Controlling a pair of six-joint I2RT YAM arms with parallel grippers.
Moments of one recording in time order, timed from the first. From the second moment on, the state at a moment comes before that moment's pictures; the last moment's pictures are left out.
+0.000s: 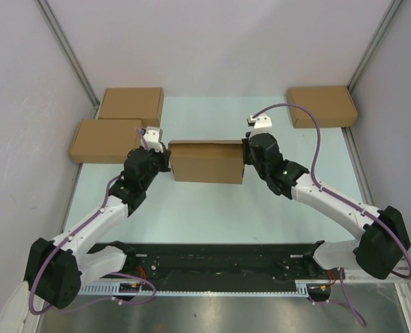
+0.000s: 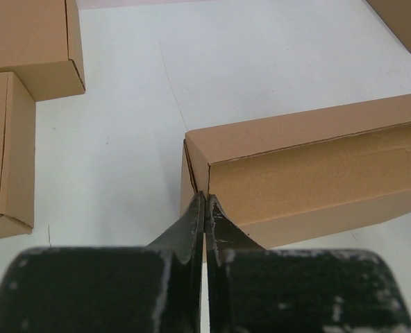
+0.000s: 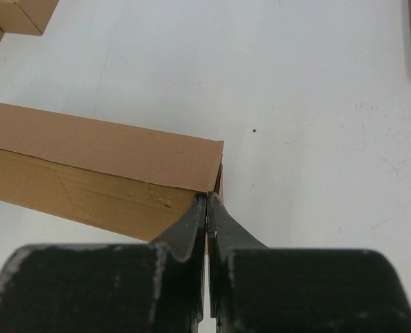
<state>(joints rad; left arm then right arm) -0.44 1.05 0.63 0.19 -0.13 -0.16 0.73 1.31 1.02 -0.12 0.46 0.26</state>
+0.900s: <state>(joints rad) -0.44 1.06 0.62 0.20 -0.13 -0.16 0.73 1.25 0.83 0.13 0.46 0.34</state>
